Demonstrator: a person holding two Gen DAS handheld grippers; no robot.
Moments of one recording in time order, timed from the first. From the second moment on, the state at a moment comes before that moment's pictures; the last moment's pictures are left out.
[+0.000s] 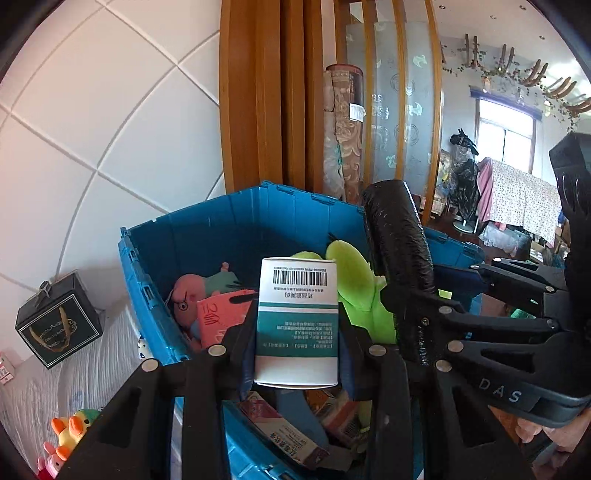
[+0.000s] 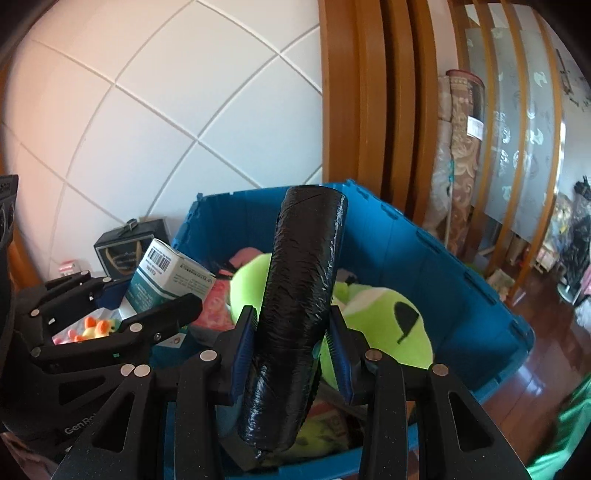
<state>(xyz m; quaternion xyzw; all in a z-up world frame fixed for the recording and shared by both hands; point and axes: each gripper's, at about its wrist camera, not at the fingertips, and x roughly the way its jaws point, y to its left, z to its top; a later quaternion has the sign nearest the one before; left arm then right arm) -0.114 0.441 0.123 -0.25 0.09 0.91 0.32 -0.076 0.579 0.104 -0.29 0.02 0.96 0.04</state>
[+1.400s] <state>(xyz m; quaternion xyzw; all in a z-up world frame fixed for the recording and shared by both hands) -0.090 0.204 0.063 -0.27 0.01 0.96 0.09 -0.073 0.452 0.100 -0.24 0.01 0.97 -0.07</state>
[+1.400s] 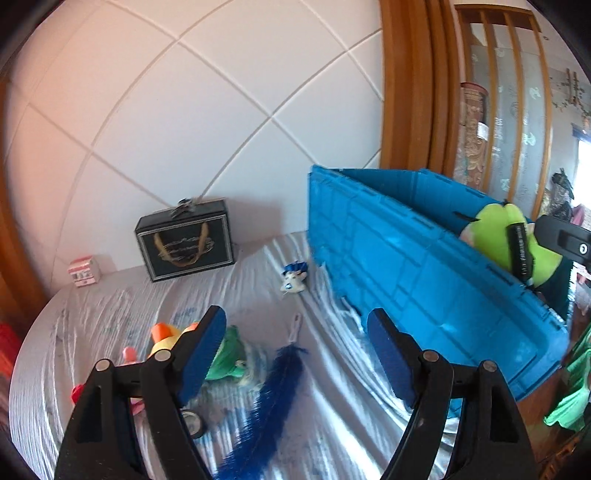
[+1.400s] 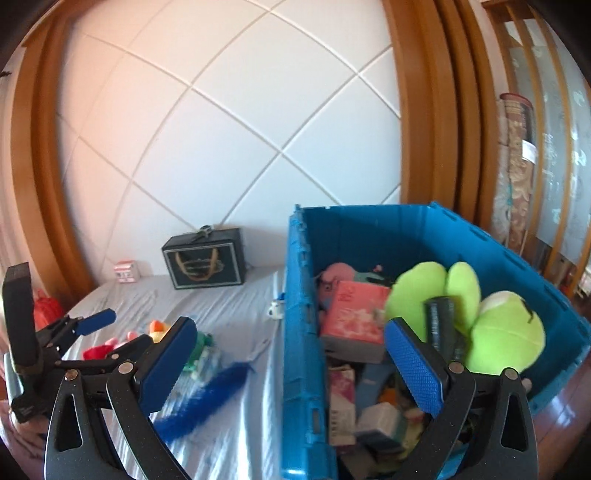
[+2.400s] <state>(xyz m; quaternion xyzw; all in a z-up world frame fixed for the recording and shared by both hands) -0.162 0.055 -0.183 -0.51 -0.06 0.86 -0.02 -0.204 0.327 -0.139 -0.55 0.02 0.83 -0.10</state>
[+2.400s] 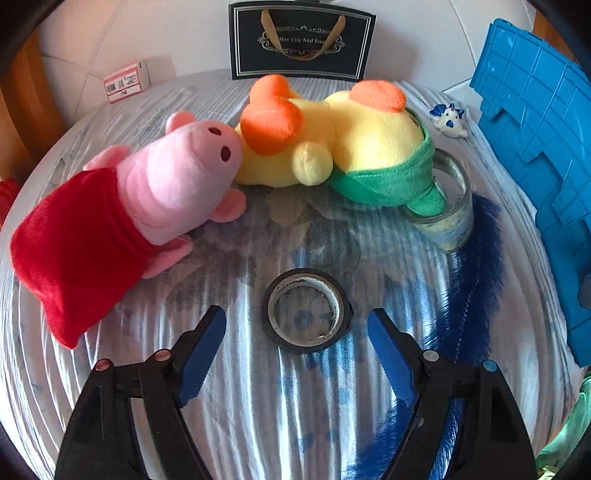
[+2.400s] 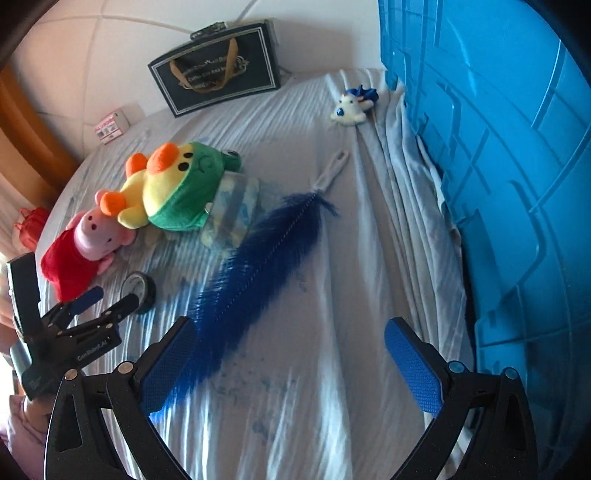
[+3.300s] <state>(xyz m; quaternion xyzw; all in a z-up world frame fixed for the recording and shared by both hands) -0.174 0.059 -0.207 -0.52 -0.01 0.86 0.02 -0.254 0.240 -0.220 -0.62 -0.08 0.78 -0.08</state>
